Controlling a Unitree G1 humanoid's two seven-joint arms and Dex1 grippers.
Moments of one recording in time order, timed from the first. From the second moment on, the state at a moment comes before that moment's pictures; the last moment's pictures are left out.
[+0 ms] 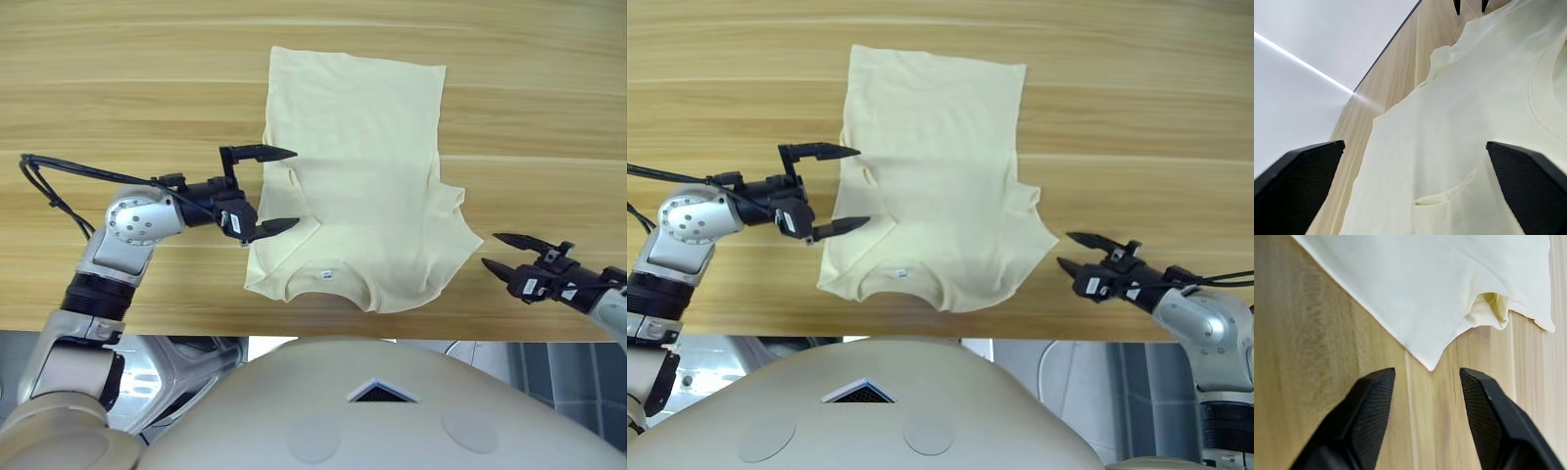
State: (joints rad) left arm -0.09 0.72 -0.30 0.11 0.04 -0.77 -0.84; right arm 0.58 -0.87 -0.22 -0.04 -0.30 -0.60 0.70
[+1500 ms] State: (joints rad) left arm -0.09 0.71 -0.30 0.09 0.04 -0.78 -0.84; right arm 0.62 -0.96 -0.24 -0.26 -0.21 -0.56 0.68
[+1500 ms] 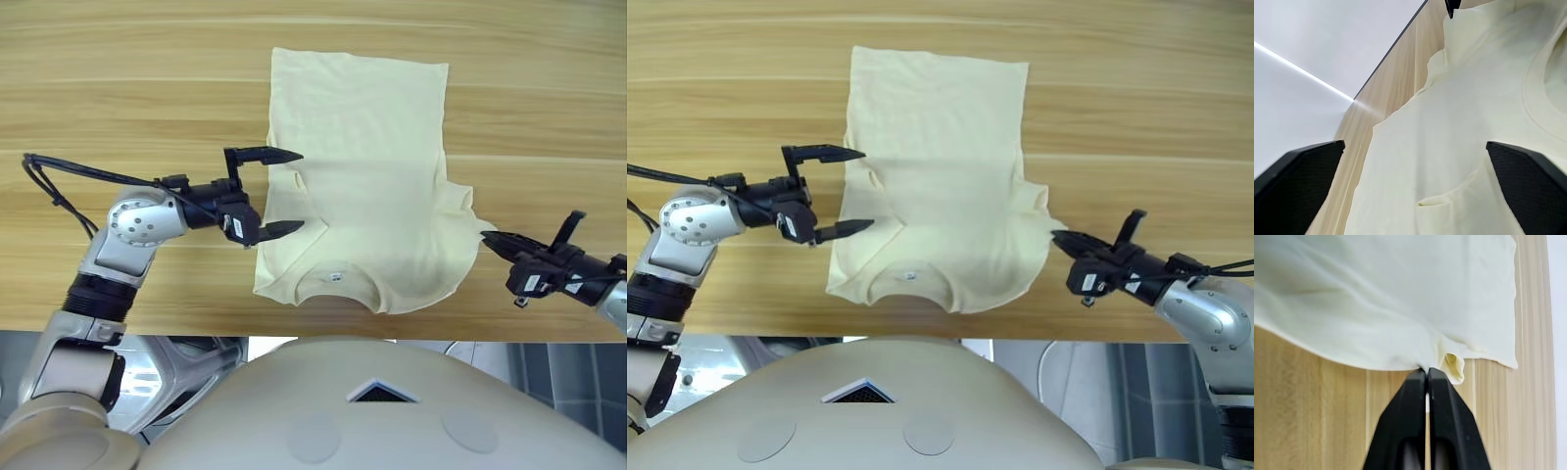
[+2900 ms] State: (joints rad) left arm -0.12 0.68 -0.31 0.16 0.05 -0.80 -0.84; right arm 0.12 -0.88 0.20 -0.36 -0.37 -0.38 0.81
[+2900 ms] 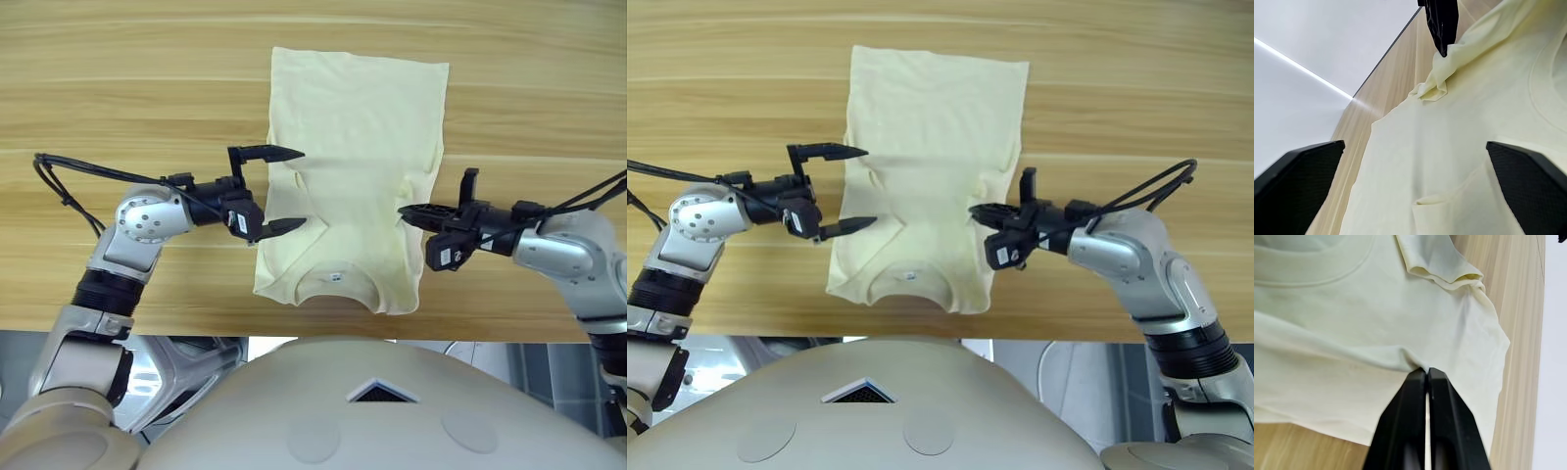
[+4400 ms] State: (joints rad) left arm 0.10 1.13 -0.19 0.07 -0.10 -0.78 -1.21; right arm 0.80 -0.88 -0.53 -0.24 0.16 -0.61 1.10
